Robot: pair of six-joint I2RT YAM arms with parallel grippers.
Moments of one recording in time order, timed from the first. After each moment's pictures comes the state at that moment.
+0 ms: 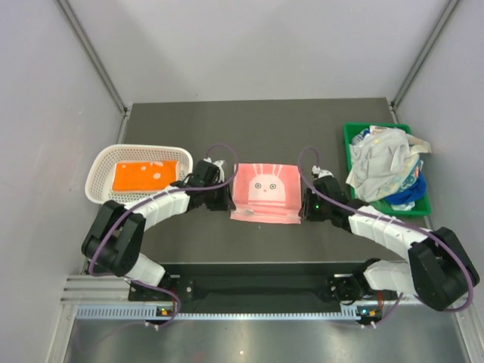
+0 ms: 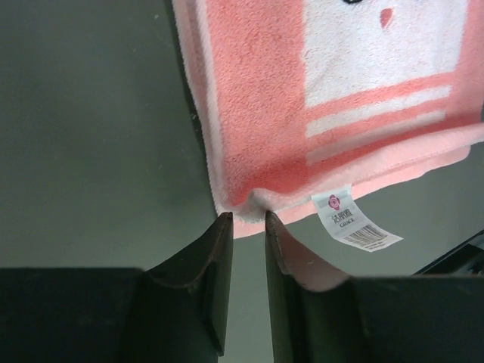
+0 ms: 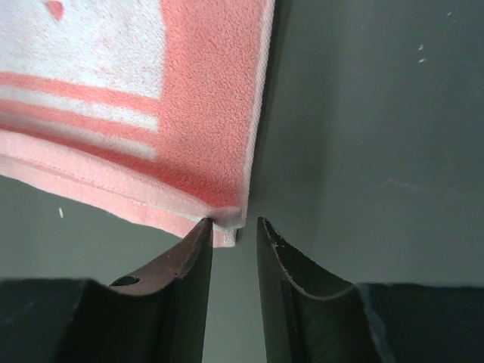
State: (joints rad) left arm -0.50 1.50 0.77 -0.19 0.25 -0.53; right arm 0.53 1.23 0.53 -0.17 0.01 0.52
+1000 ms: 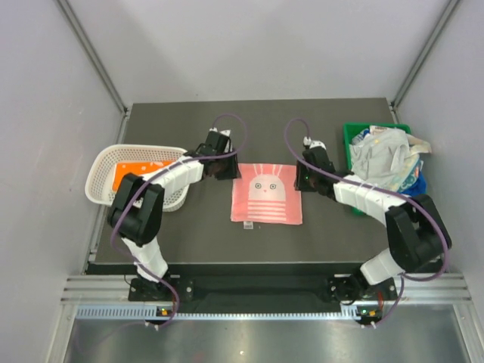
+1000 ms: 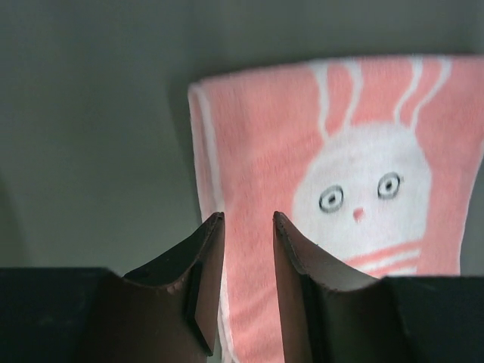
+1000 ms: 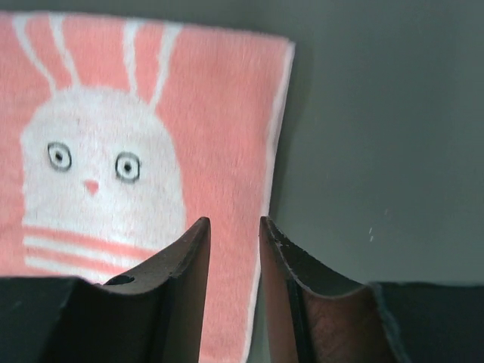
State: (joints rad) left arm -0.47 1.76 1.16 -0.28 0.11 -0.49; right arm 0.49 1.47 0.84 -0.21 0.12 0.43
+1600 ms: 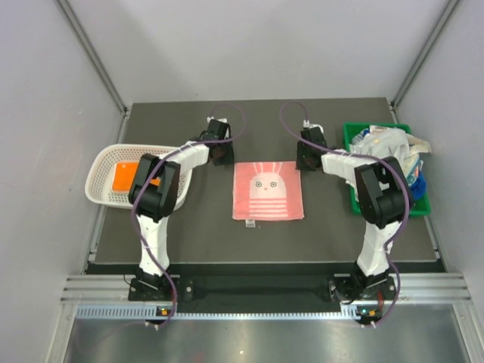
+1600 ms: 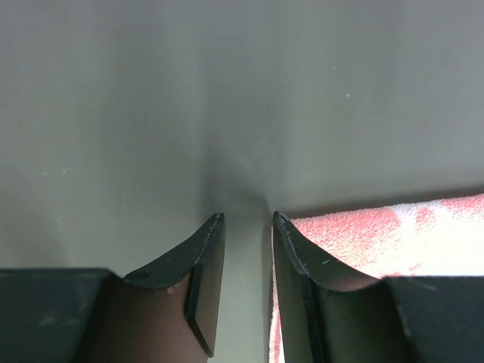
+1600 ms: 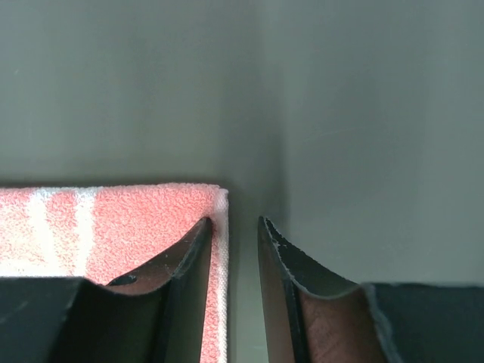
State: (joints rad) left arm -0.38 2.08 1.45 -0.27 0.00 -0.44; right arm 0.35 1.91 1.19 -0.15 0.15 0.35
